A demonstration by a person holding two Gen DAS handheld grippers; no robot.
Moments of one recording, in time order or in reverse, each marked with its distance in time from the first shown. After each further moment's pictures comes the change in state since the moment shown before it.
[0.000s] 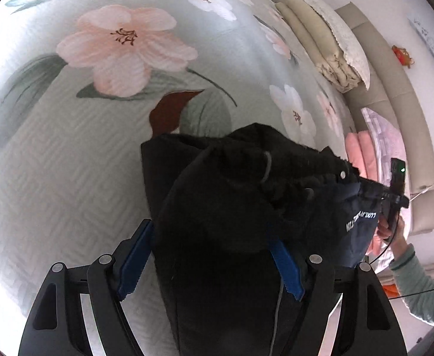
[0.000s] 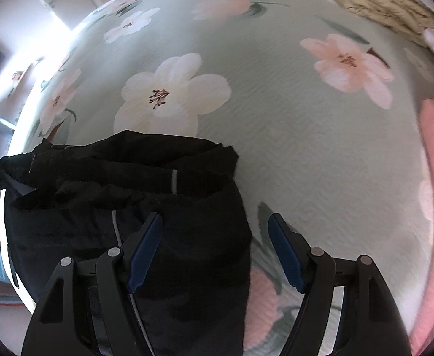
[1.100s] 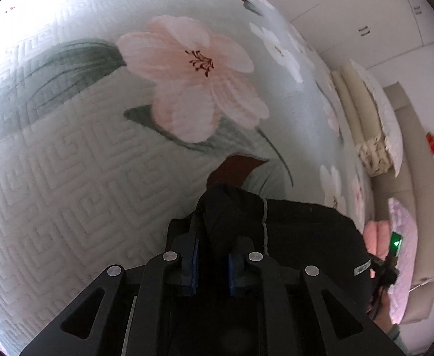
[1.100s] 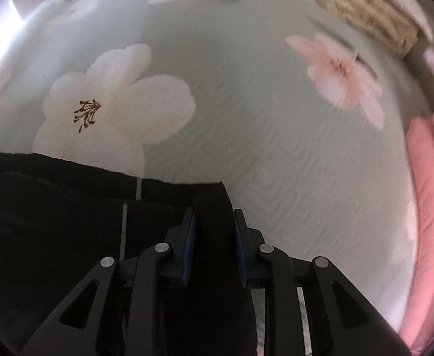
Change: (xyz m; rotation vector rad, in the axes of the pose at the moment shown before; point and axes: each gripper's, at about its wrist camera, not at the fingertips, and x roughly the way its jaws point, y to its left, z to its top) left arm 0.018 0.053 0.029 -0.306 -0.246 0.064; right arm 0.081 0.019 0.058 0.022 0.005 -0.341
